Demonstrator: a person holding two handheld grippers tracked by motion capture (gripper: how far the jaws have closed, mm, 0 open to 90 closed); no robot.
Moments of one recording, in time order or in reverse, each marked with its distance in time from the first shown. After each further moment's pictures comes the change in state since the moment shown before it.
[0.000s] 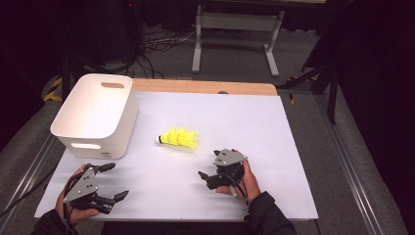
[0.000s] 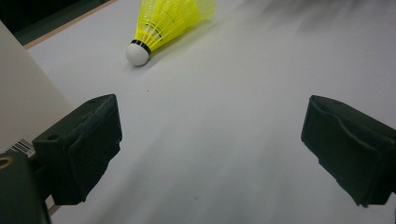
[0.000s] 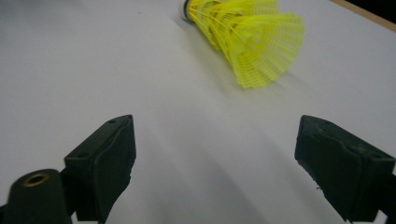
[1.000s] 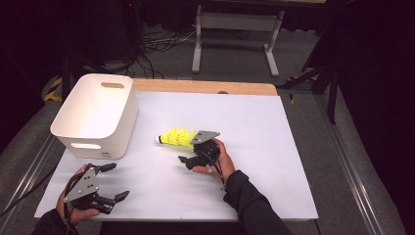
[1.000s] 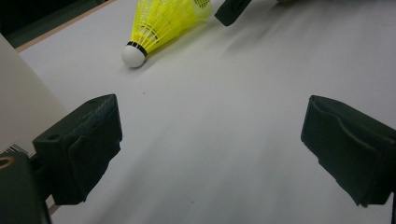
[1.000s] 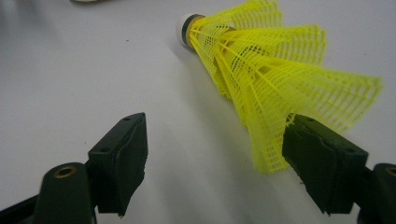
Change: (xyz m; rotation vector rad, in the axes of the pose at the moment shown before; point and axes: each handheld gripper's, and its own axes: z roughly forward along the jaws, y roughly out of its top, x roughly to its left) left arm 0.000 0.001 0.002 -0.003 -0.017 0.000; right arm -0.014 0.045 0.078 0.067 0.104 0.059
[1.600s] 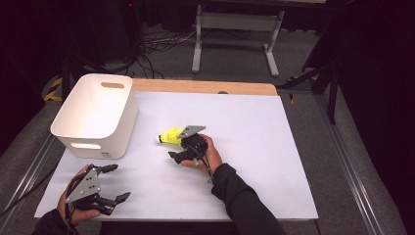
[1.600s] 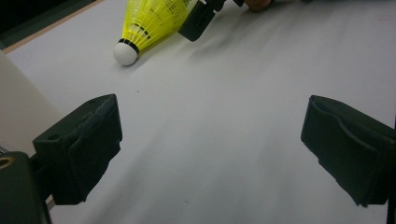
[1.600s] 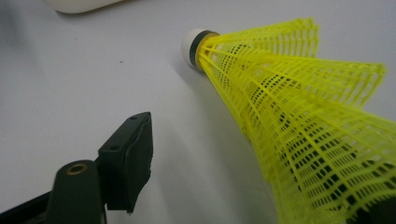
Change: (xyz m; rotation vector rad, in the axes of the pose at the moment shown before) left arm -0.002 0.000 0.002 0.015 -0.012 0.007; right arm 0.002 0.020 0.035 0.025 0.017 0.018
